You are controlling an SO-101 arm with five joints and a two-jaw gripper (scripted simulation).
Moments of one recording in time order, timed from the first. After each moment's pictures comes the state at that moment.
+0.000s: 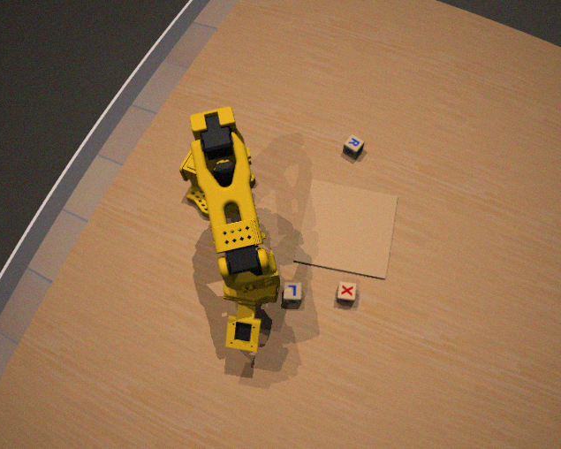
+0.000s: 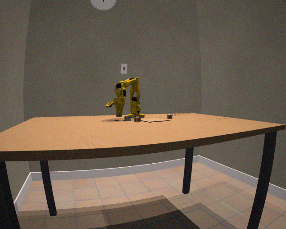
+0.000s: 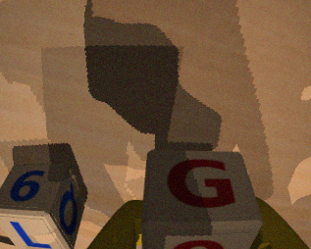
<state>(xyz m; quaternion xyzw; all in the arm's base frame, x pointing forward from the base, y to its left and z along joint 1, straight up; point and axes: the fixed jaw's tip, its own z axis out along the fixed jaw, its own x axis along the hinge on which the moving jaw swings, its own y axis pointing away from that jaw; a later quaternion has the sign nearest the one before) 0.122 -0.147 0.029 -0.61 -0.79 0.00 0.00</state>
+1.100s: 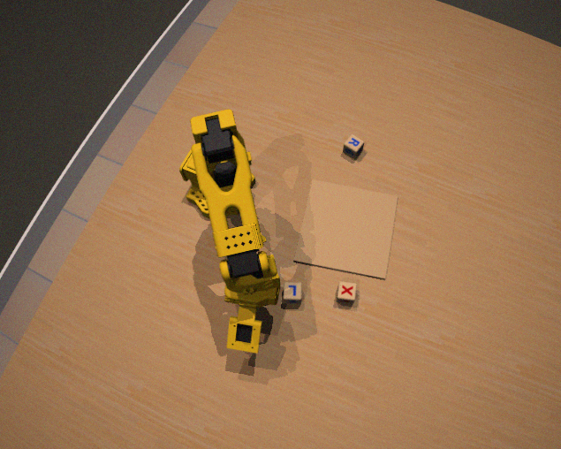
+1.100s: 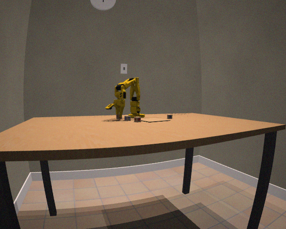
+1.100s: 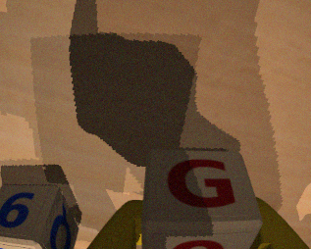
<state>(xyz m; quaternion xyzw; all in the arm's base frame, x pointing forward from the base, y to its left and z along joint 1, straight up) 0.122 -0.147 0.018 -0.61 -0.79 0.00 0.00</state>
